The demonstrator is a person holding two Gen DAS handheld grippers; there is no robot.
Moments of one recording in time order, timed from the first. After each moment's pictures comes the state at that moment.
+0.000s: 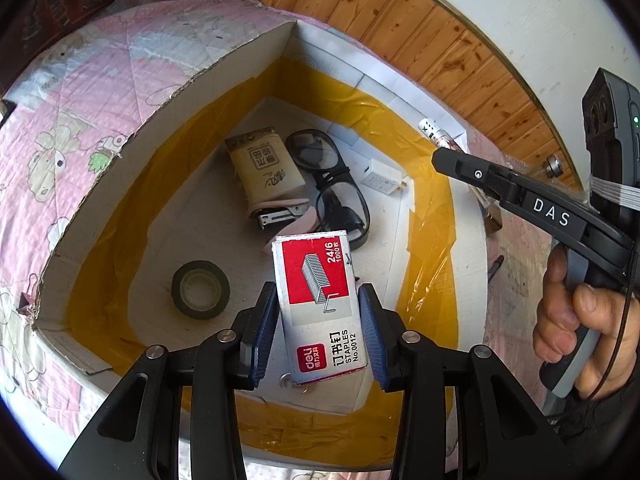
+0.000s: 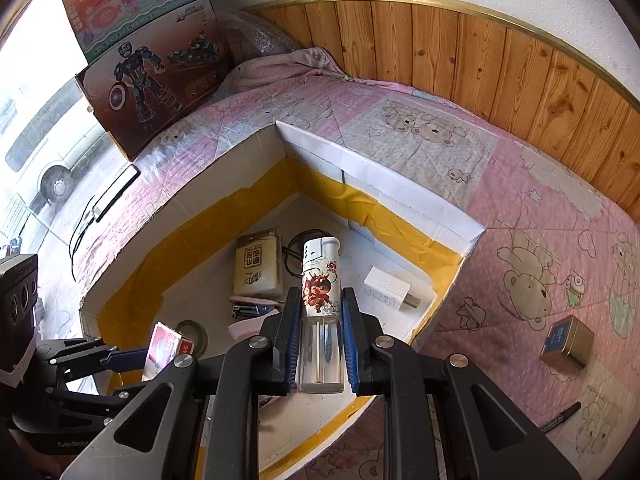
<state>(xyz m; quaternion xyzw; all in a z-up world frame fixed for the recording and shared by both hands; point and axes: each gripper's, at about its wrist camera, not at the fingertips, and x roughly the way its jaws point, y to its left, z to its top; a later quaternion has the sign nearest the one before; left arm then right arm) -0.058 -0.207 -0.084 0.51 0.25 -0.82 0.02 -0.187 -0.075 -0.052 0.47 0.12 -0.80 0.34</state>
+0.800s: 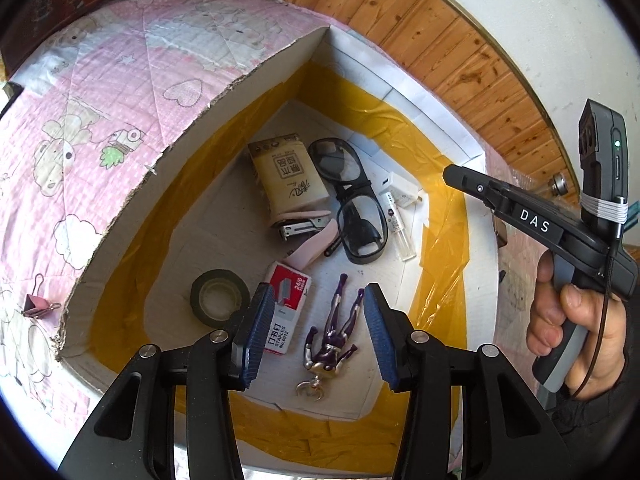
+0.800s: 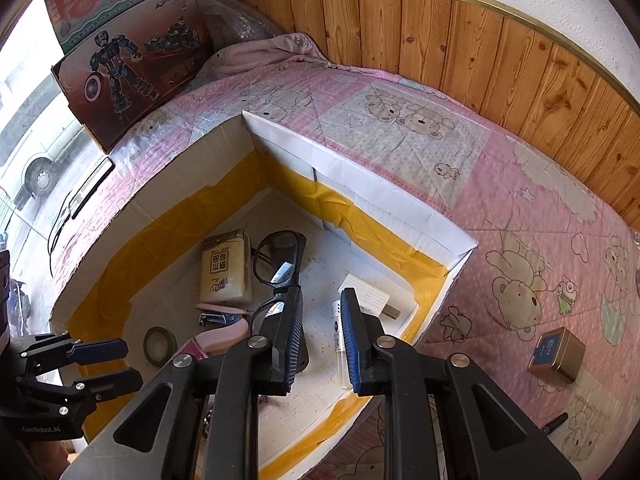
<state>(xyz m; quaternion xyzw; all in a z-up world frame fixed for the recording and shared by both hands) -0.061 -0.236 -0.082 0.51 0.28 -0.81 0.04 -0.209 -0.079 -0.064 0.48 0.14 -0.80 0.32</state>
